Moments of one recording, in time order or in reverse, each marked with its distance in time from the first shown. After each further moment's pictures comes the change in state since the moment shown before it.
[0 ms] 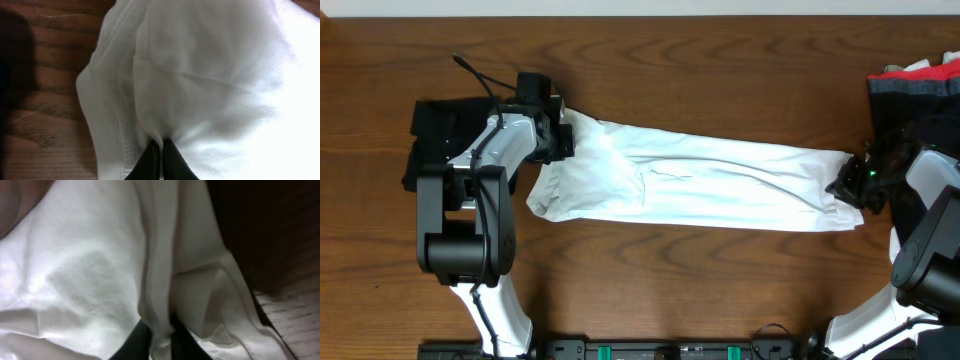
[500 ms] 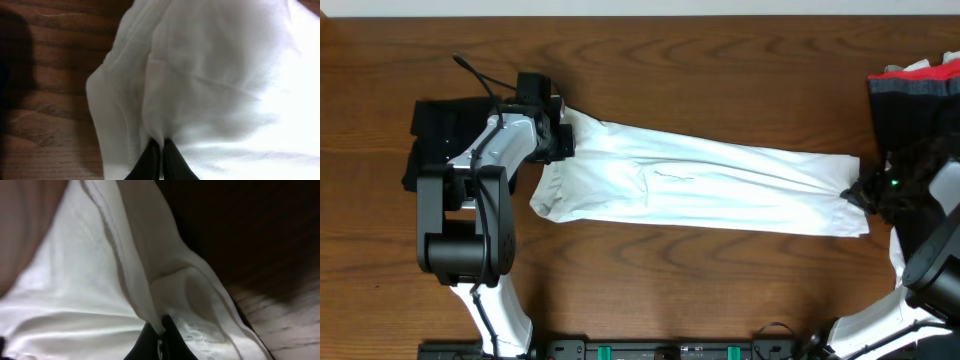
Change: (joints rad) left arm 0.000 0.000 0.000 -0.001 0.002 0.000; right arm -0.146 0.003 -0.006 -0.003 -0.117 -0.017
